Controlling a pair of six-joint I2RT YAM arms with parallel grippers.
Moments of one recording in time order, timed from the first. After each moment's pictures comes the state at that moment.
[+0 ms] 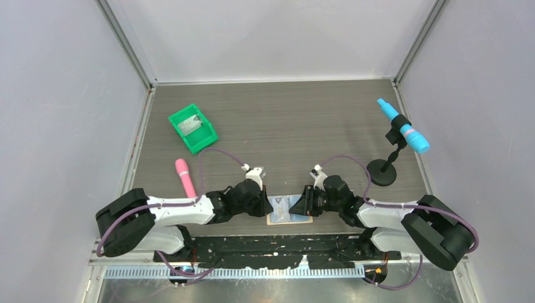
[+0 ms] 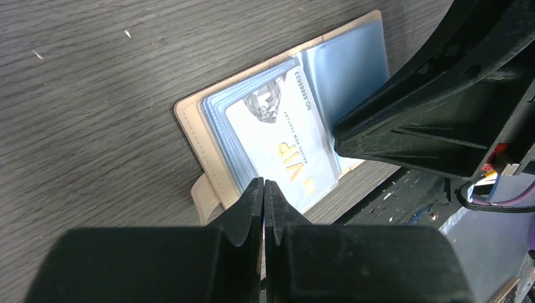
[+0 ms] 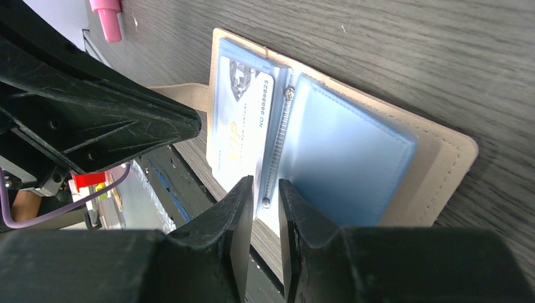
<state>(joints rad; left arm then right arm) -1.07 1.29 0.46 0.10 -0.07 -0.87 0.70 1.19 0.14 0.44 -0.42 0.87</state>
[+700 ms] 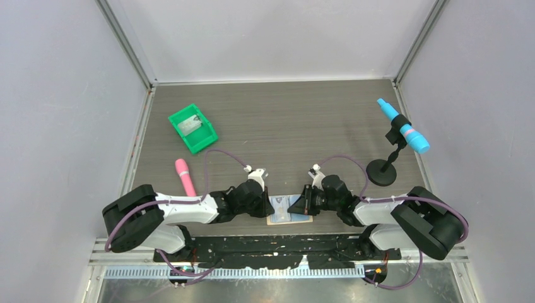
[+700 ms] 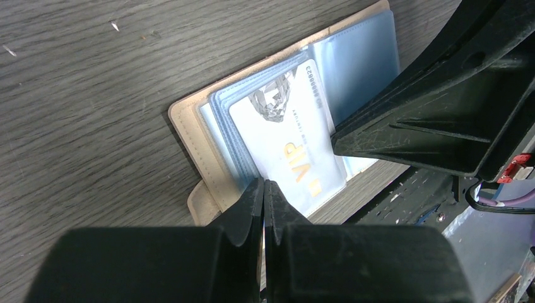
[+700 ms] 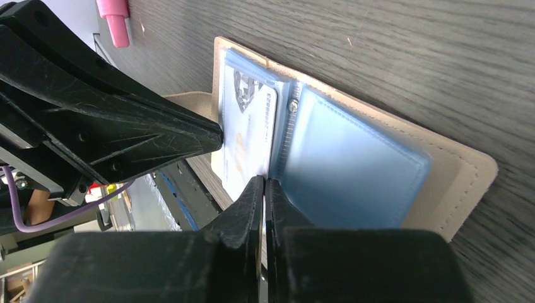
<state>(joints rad) -1.07 1.36 0.46 0.15 -0.04 -0.87 0.72 1.30 0.14 0.57 -0.43 0.90</state>
